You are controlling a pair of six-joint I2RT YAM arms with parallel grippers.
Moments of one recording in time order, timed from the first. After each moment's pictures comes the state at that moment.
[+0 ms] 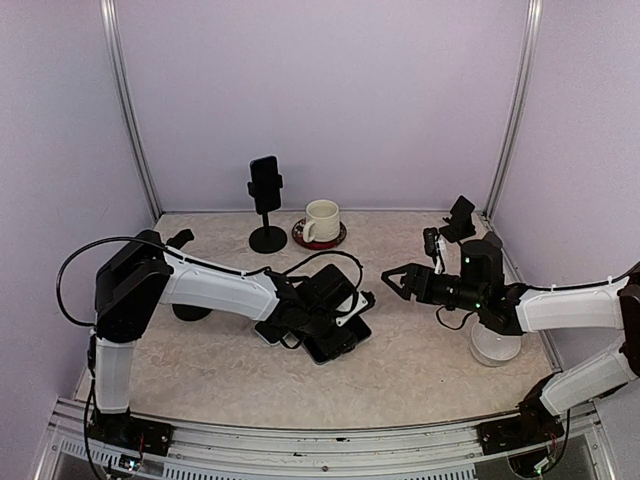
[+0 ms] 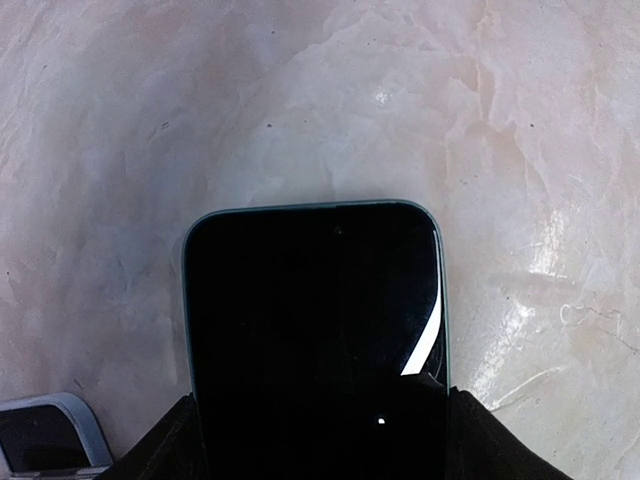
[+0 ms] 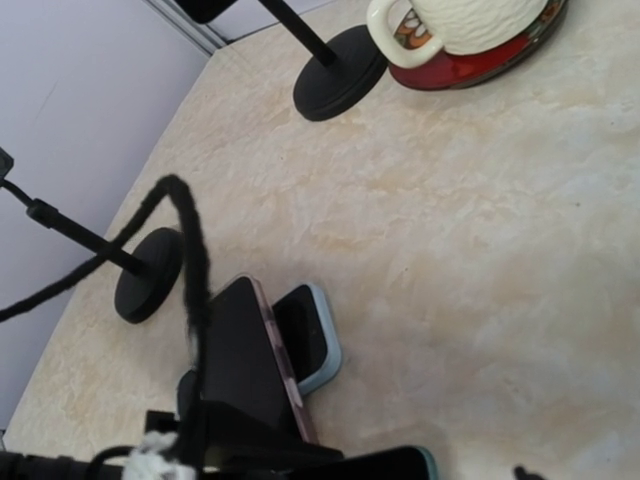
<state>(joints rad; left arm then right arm) -1.06 2.10 1.41 -0.30 -0.09 0.06 0.59 1.32 0.54 0.47 -0.28 0.63</state>
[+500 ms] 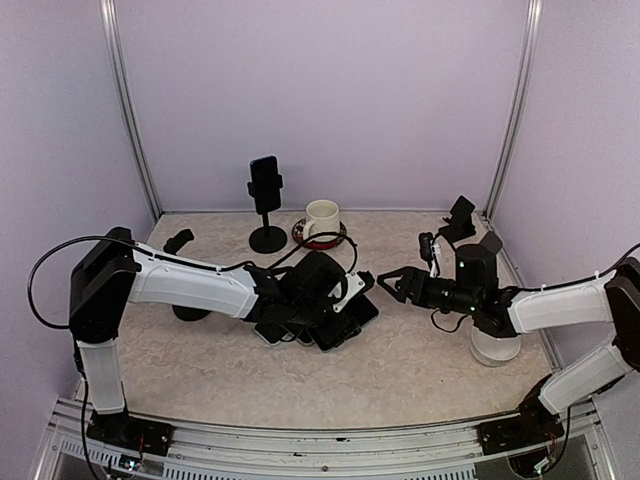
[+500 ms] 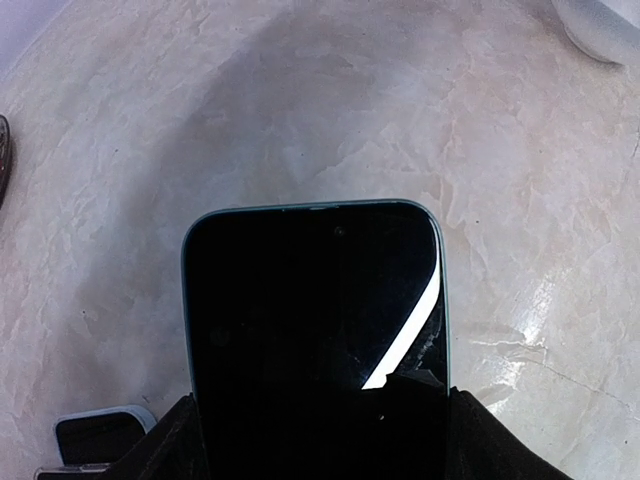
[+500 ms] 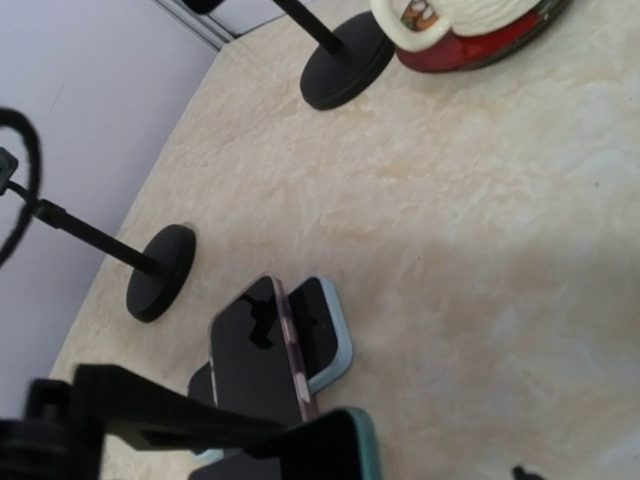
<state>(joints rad) -1.06 1.96 1.31 -0.14 -0.08 0.04 0.60 1.37 0.52 0.55 -0.30 0.68</state>
